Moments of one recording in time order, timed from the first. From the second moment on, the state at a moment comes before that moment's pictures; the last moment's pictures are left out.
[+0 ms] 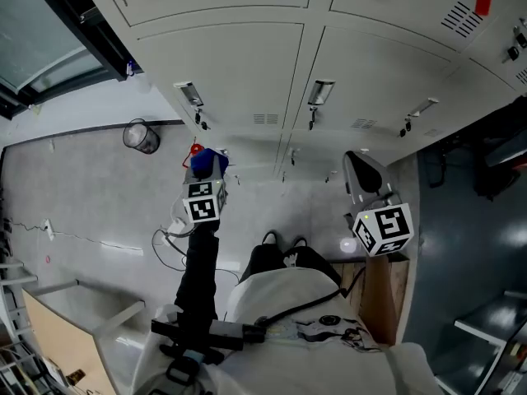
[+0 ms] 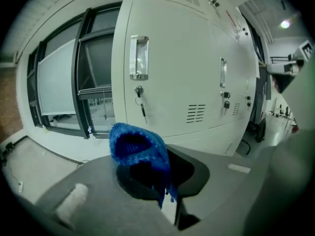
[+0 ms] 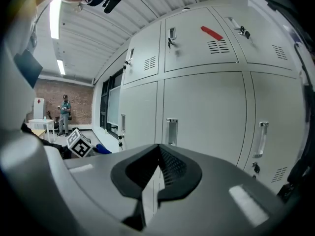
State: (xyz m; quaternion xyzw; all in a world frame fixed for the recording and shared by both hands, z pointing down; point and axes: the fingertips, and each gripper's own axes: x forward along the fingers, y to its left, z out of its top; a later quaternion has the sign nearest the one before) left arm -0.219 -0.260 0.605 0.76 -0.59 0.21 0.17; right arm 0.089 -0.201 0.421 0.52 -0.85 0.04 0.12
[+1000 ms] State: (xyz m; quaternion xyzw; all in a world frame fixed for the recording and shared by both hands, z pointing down) left arm -0.056 0.053 0.384 0.83 -0.56 0.04 0.04; right arm 0.114 0.045 0.394 0.52 -0.85 0.00 0.04
